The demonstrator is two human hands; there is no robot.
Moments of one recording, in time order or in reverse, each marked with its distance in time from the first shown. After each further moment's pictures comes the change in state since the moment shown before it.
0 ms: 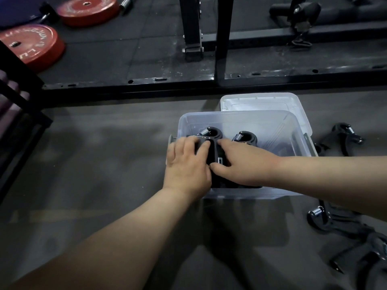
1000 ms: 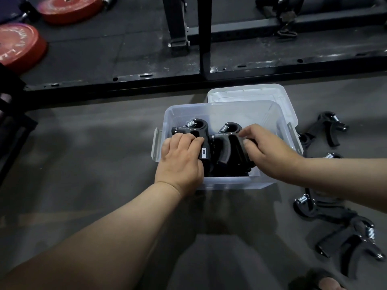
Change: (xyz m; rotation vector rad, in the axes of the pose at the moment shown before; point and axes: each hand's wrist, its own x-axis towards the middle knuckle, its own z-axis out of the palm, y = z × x) left_hand 0.004 0.020 -0.006 -0.009 -0.053 0.079; right_hand -0.045 0.078 -0.002 0.312 0.254 0.146
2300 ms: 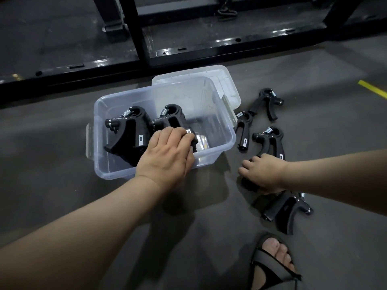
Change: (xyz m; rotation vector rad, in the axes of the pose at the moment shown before) left_hand 0.011 0.091 0.030 0.070 0.040 0.301; right_hand -0.083 0.158 -0.018 -1.142 -0.643 -0.245
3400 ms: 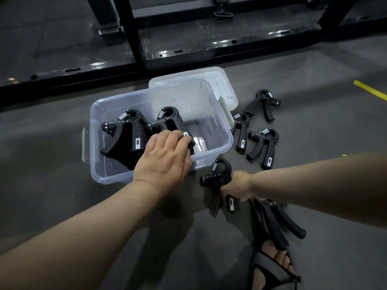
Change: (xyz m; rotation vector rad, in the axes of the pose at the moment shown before) left_hand 0.000 0.000 0.001 -0.004 0.017 -0.002; right_hand 0.023 -0.058 -0.038 1.453 -0.265 0.675
